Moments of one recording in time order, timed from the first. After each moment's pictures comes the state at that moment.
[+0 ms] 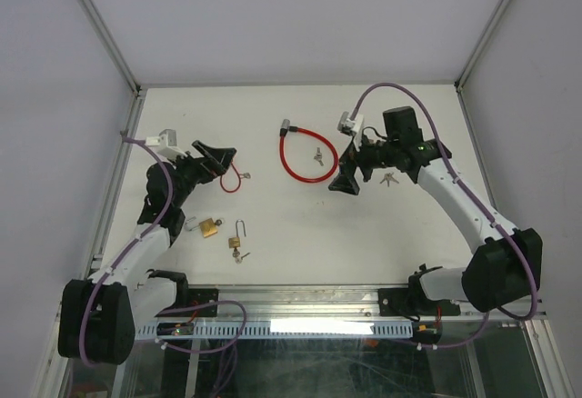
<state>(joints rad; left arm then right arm) -0.09 1.02 0.39 0.55 0.26 -0.75 0.39 1.32 1.14 -0.61 -0.78 -0.48</state>
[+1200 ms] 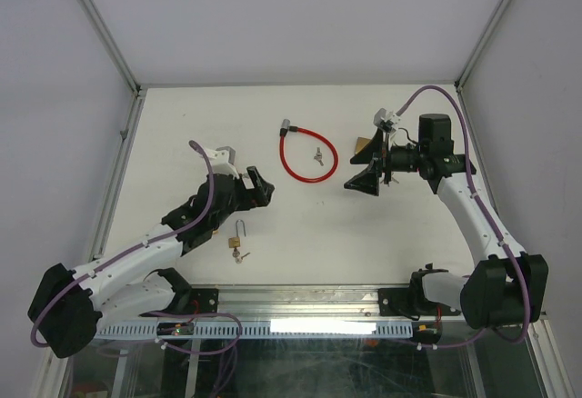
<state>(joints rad) -0.72 0.97 0.54 0.01 -0.26 -0.68 0.12 1.20 0.97 -0.47 -1.19 -0.35</state>
